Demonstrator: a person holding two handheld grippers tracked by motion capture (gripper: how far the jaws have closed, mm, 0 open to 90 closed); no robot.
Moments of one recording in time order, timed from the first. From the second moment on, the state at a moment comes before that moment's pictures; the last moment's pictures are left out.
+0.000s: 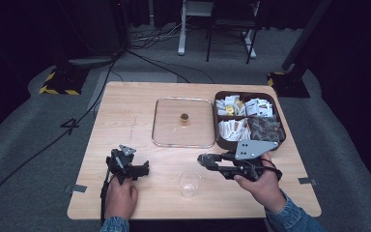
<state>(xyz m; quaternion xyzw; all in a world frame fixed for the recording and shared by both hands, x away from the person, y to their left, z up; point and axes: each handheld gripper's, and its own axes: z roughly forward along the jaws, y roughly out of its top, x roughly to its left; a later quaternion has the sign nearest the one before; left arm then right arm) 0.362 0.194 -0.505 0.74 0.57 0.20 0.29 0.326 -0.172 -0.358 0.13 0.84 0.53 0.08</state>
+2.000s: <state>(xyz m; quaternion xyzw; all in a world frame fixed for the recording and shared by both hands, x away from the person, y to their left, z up) 0.362 0.194 -0.505 0.74 0.57 0.20 0.29 0.332 -0.128 -0.417 0.14 0.87 0.48 0.02</state>
